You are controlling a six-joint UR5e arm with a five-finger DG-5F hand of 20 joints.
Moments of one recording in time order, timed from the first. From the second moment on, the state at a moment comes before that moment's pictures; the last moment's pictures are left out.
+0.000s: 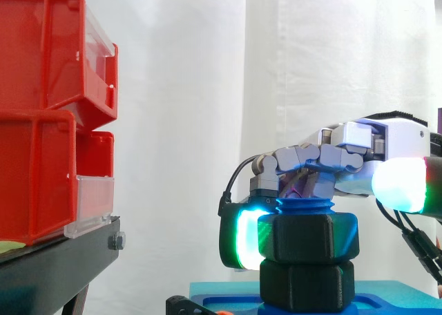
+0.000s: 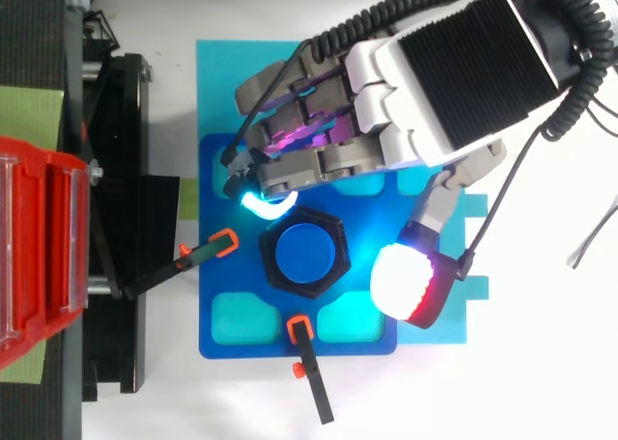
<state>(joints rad) -0.08 -2.37 -1.16 -2.52 -2.23 -1.35</state>
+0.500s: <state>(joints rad) -0.10 -2.37 -1.16 -2.52 -2.24 -1.35</state>
